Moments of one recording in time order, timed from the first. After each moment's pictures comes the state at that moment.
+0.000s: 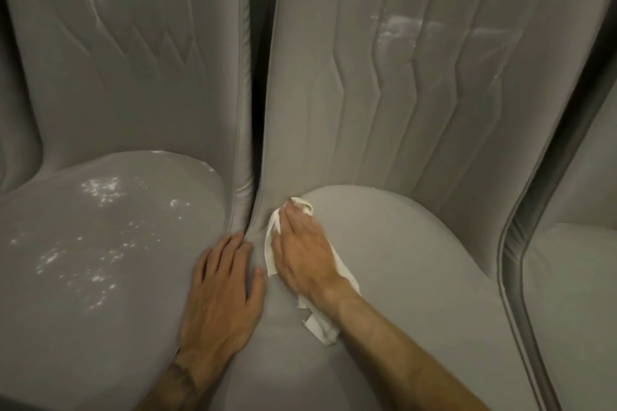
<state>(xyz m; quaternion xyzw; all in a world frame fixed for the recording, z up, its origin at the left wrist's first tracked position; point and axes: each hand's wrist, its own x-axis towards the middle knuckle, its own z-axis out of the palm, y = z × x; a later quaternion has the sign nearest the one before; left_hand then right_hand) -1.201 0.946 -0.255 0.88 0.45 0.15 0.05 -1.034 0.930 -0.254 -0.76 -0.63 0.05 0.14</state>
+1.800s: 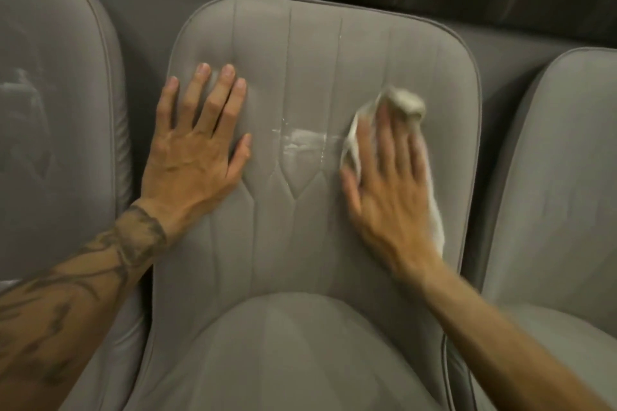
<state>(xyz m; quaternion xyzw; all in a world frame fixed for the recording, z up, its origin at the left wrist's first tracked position) -0.962 1.152 -0.055 0.82 0.23 0.44 -0.28 -0.774 0.927 -0.072 -0.79 -0.45 -0.40 0.11</state>
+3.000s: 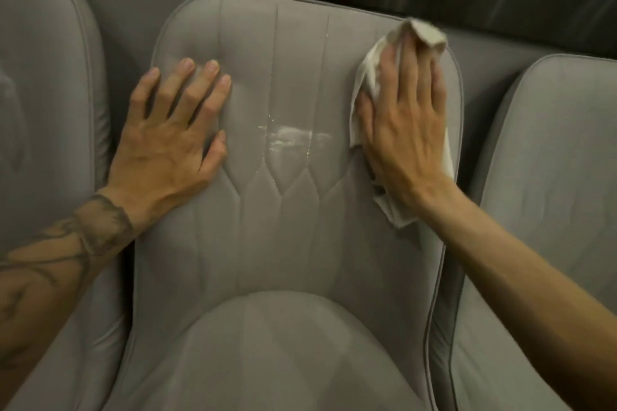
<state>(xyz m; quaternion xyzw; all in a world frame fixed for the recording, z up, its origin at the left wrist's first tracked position) -0.973 1.160 -0.050 0.83 0.20 0.44 -0.28 -0.737 0.945 0.005 -0.74 -0.44 -0.49 0.16</state>
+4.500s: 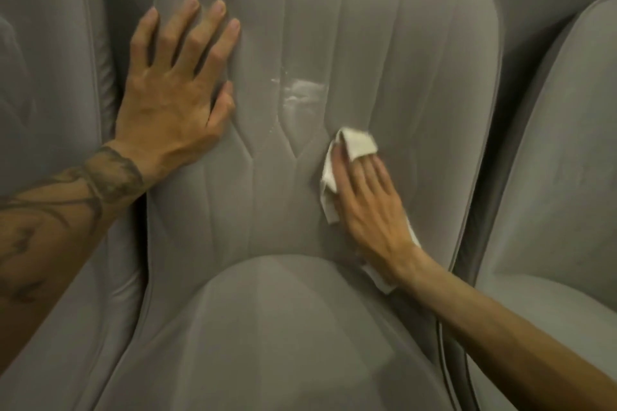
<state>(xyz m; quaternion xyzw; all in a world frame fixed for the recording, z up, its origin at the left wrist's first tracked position) -0.974 1.161 -0.053 0.83 0.21 0.44 -0.27 -0.768 0.923 -0.159 -0.72 -0.57 -0.40 0.07</state>
